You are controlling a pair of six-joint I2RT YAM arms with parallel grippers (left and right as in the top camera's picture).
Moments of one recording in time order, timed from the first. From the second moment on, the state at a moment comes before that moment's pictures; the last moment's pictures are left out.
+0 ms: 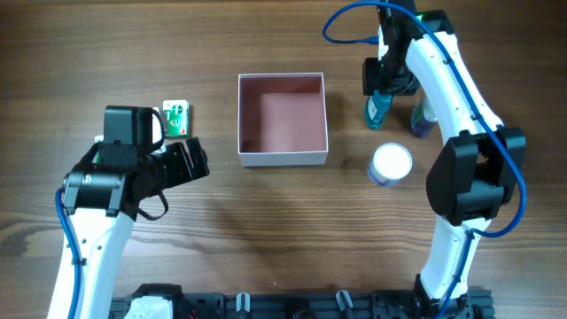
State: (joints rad) left arm -0.07 1.13 1.07 -1.05 0.10 -0.37; right arm 0.16 2.15 1.94 -1.22 0.05 0.16
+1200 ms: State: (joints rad) left arm -0.07 1.13 1.07 -1.05 0.10 -0.37; right arm 0.16 2.15 1.94 -1.22 0.06 0.16
